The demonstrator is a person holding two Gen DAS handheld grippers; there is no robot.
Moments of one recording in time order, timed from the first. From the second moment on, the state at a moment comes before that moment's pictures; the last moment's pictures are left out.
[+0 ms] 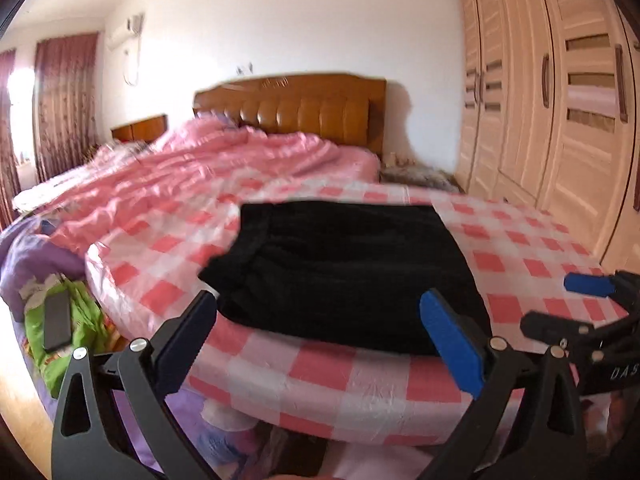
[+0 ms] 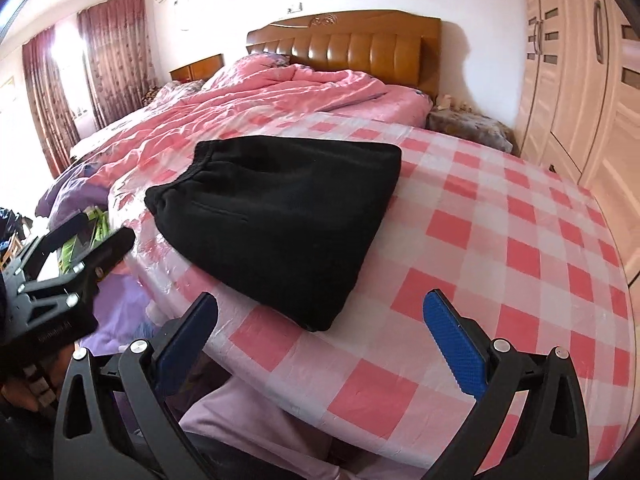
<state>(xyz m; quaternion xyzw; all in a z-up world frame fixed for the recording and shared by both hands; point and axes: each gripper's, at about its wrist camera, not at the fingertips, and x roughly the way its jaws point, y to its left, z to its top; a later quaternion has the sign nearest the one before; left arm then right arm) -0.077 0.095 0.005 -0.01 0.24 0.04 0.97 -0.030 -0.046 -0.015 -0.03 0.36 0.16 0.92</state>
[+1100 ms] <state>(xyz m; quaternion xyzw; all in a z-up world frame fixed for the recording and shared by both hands) -0.052 0.090 -0.029 0.00 0.32 0.07 0.94 -0.025 -0.040 -0.042 -0.03 0.39 0.15 0.91</state>
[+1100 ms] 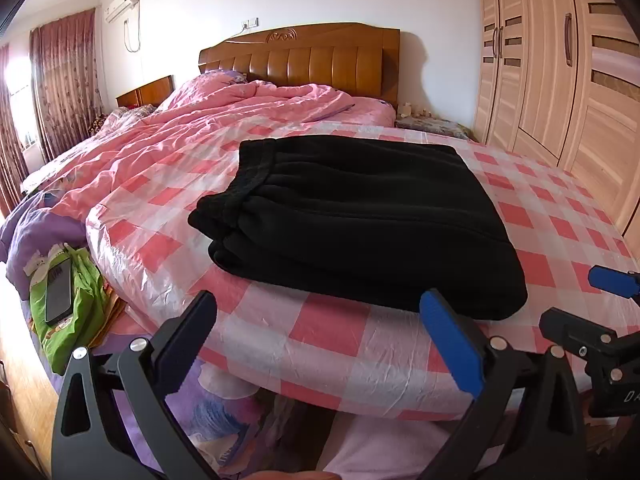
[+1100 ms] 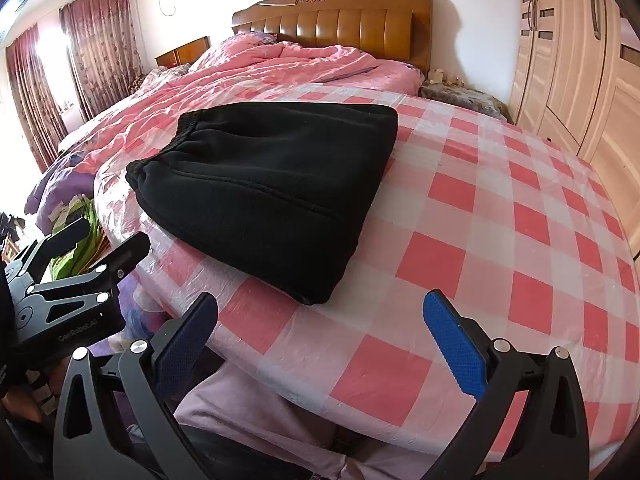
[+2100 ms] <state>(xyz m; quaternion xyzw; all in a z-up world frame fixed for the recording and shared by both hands) -0.051 0.089 -0.032 0.00 0.33 0.07 0.94 -0.026 -0.040 -0.045 -0.03 0.40 0.16 0.90</state>
